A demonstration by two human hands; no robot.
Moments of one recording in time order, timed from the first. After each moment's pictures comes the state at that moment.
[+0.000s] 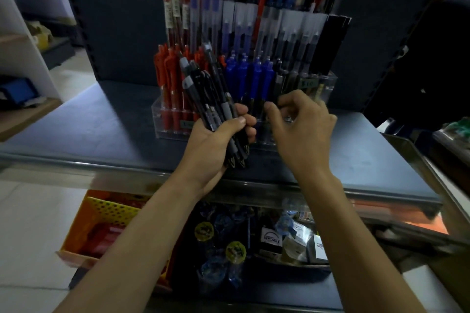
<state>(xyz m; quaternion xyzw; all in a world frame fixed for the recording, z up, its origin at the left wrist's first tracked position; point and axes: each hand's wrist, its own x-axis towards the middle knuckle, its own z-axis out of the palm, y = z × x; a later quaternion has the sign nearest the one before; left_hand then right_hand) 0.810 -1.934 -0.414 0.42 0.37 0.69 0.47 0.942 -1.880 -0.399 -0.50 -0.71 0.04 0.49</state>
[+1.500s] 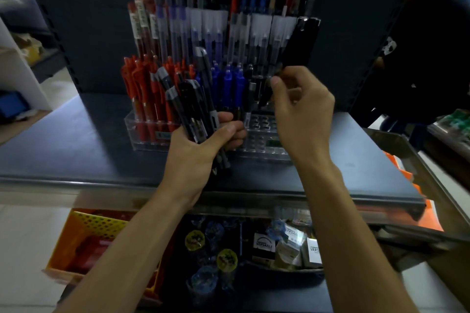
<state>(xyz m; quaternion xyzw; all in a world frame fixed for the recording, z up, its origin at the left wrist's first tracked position) 0.828 -1.929 -0.411 0.42 0.41 0.71 0.39 0.962 -1.855 -0.371 -0.41 -0.68 0.13 0.60</state>
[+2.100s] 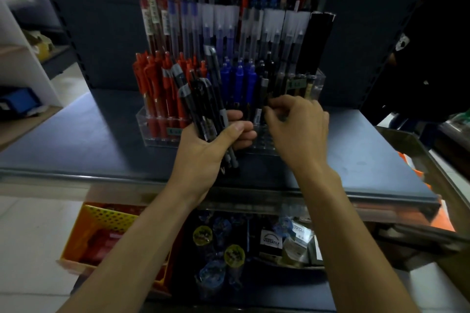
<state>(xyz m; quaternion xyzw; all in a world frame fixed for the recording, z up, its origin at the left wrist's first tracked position) 0.823 -1.934 -0.412 0.45 0.40 0.69 0.39 0.953 -1.858 -0.395 -0.52 -0.73 0.03 0.43</state>
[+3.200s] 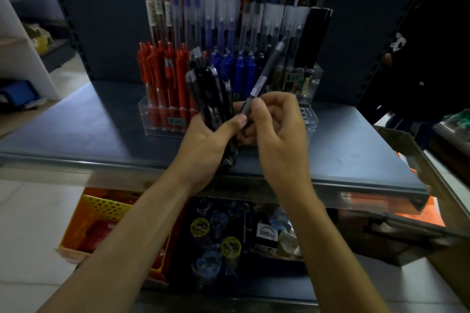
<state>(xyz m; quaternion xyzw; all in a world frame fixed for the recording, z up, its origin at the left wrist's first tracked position) 0.825 -1.940 -0.407 0.51 0.42 0.64 0.39 0.939 -1.921 -0.400 -0.31 -0.64 0.41 0.57</state>
